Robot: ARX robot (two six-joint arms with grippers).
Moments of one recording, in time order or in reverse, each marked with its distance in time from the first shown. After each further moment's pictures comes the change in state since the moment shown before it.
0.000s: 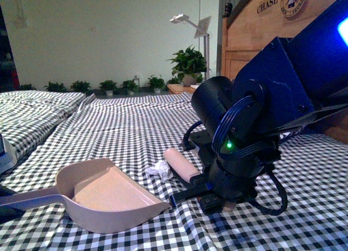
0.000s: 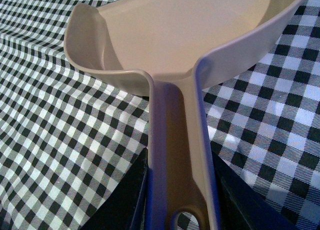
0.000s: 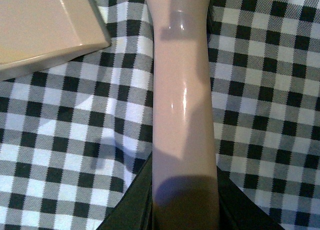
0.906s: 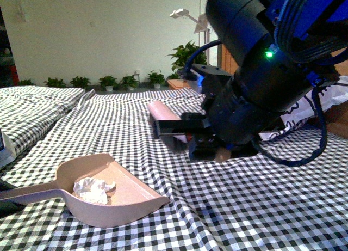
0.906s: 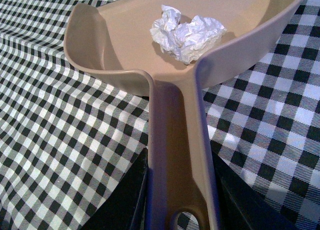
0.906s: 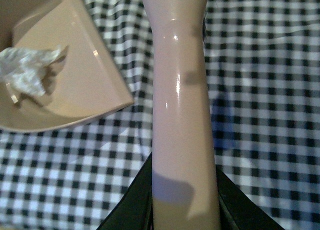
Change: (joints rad) left arm 0.000 0.000 0.000 0.000 0.000 0.000; right arm -0.078 -0.313 -0.141 0.092 -0.035 0.089
